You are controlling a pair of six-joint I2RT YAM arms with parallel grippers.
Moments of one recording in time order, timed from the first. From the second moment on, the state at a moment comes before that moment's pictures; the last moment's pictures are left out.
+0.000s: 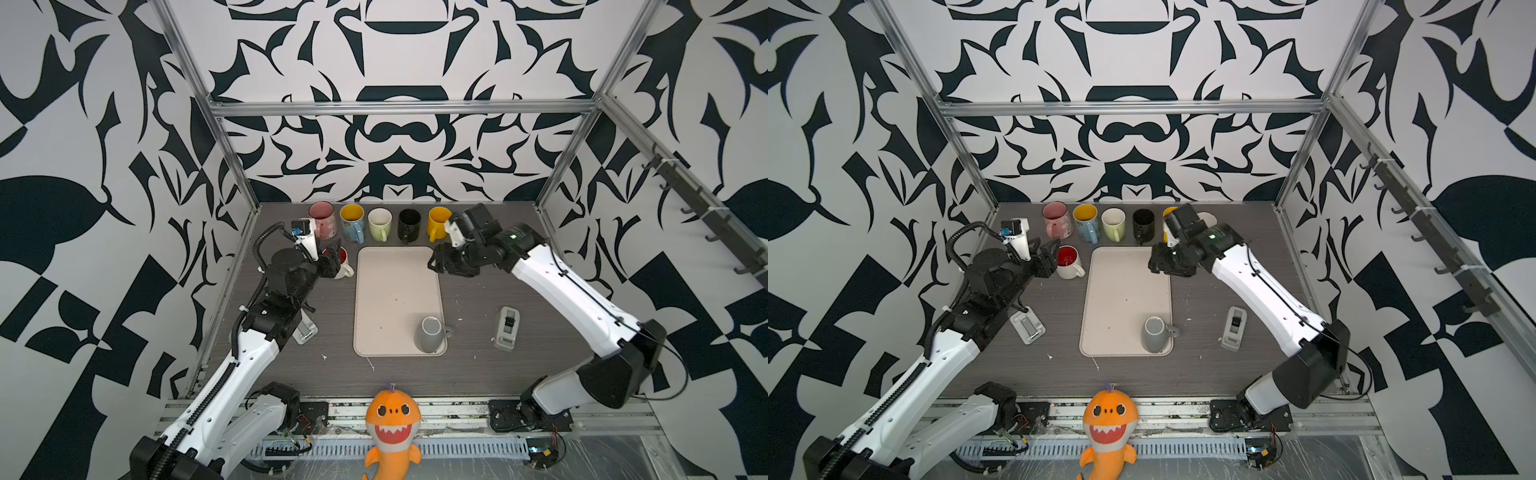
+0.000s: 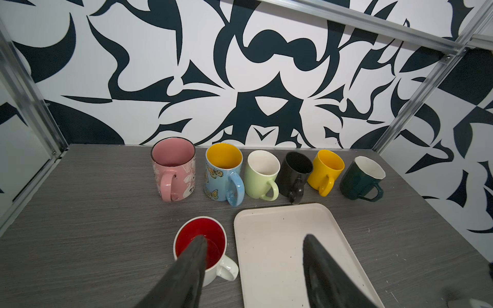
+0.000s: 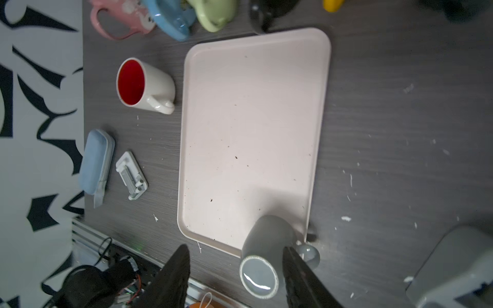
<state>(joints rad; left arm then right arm) -0.37 0.91 0.77 -0.04 -0.06 -0.23 0.55 1.46 1.50 -1.05 -0.21 0.66</state>
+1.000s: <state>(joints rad) -0.37 0.89 0.71 -0.05 -0.13 -0.18 0.35 1.30 0.94 -1.09 -0.60 1.38</state>
